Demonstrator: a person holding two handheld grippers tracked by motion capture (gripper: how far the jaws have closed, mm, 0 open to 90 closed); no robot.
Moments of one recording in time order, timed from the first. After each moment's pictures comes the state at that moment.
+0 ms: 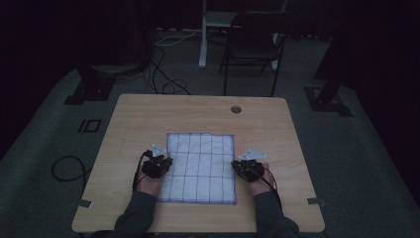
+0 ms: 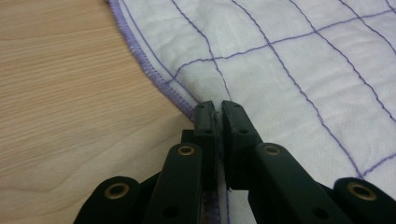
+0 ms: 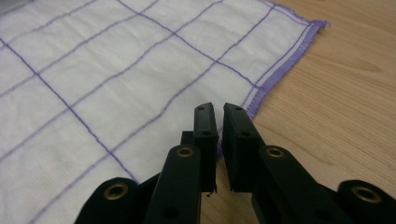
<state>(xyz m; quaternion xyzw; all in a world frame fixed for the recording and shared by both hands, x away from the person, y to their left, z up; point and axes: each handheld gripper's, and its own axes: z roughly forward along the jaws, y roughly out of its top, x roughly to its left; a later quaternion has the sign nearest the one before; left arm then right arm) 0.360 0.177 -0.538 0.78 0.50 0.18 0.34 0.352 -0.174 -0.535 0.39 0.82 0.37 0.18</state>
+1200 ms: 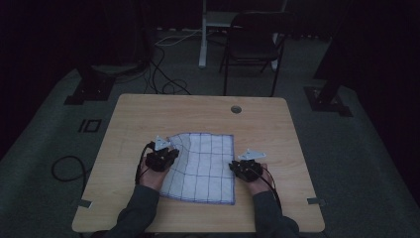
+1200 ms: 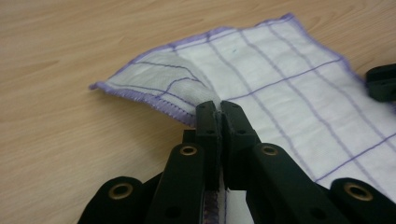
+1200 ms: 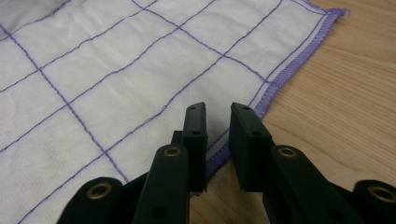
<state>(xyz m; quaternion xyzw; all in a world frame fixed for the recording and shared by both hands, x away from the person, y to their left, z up) 0.357 0.155 -0.488 0.78 0.45 0.18 0.39 0.358 -0.174 -0.546 0.39 0.82 0.39 0.16</state>
